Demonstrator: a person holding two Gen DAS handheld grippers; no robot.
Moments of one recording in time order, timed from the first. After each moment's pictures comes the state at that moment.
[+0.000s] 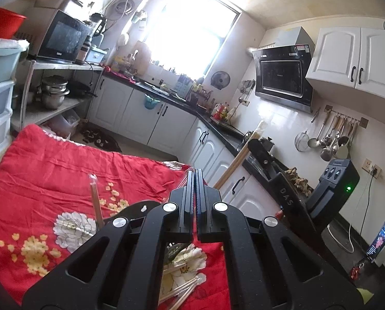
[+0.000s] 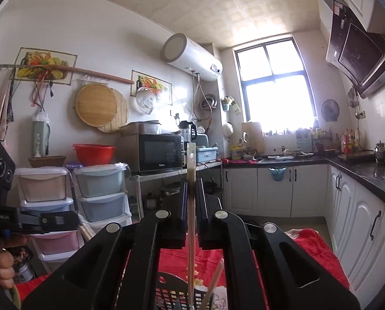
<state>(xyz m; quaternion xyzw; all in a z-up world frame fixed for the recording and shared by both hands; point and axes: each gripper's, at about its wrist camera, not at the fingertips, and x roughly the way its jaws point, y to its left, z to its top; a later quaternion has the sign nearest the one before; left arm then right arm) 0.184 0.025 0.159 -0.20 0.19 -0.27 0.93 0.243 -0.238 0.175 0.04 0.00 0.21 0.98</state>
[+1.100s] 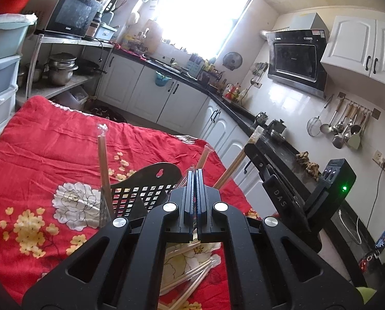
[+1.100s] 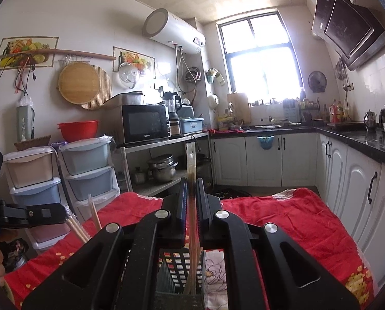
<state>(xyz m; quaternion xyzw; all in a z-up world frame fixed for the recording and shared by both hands) 0.199 0.019 0.108 -0.19 0.25 -0.25 0.92 0.257 -0.241 0.100 0.05 0.08 0.18 0.98</state>
